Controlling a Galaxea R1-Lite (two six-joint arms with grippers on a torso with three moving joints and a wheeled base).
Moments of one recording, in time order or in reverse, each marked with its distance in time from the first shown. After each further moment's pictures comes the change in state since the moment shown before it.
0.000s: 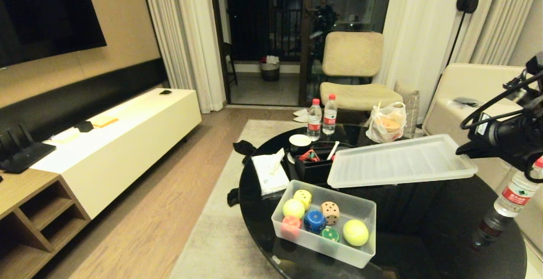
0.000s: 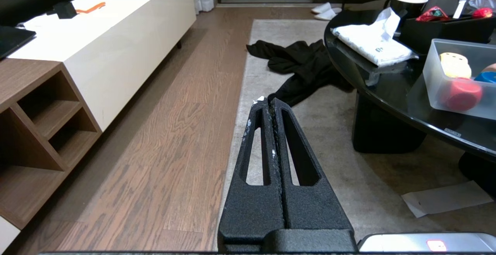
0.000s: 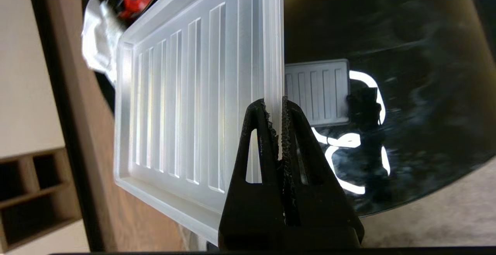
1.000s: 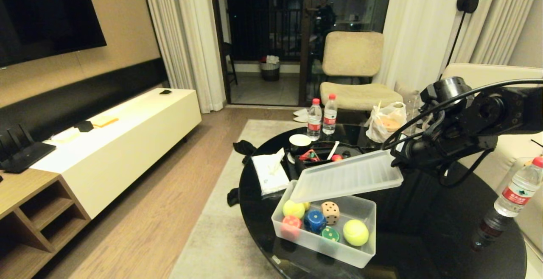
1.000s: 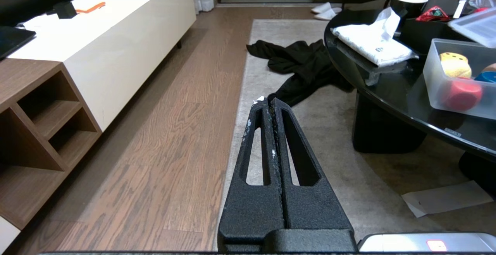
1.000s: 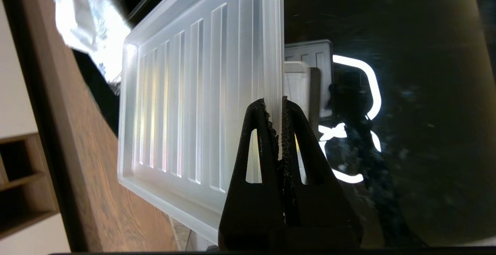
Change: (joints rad) left arm 0.000 0.000 0.000 0.000 0.000 0.000; right arm 0.286 0.168 0.084 -0.225 -0.172 0.142
